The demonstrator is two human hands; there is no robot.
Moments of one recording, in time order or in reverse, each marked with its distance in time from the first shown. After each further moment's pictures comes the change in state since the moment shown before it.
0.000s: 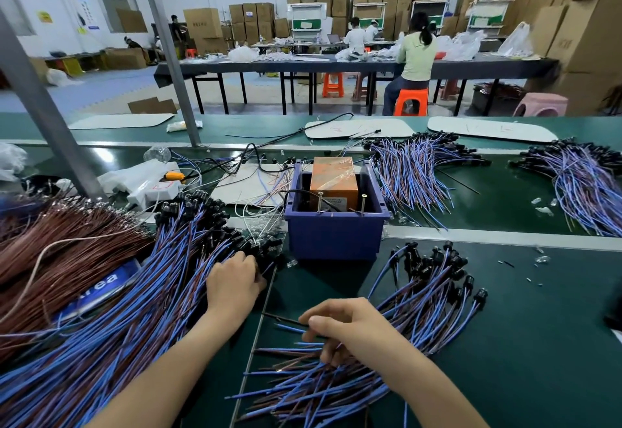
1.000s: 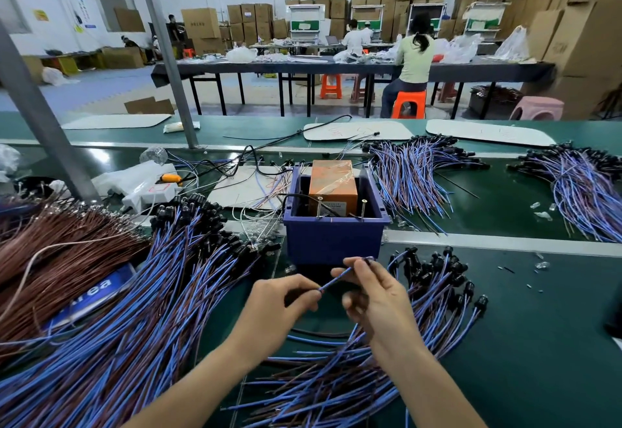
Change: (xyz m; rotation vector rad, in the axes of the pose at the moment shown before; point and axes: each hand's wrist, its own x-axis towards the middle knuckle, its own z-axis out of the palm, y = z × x) left_hand -0.054 0.049 -0.052 -0.982 -0.095 0.274; right_hand 0.025 -0.001 -0.011 0.598 0.449 -0.240
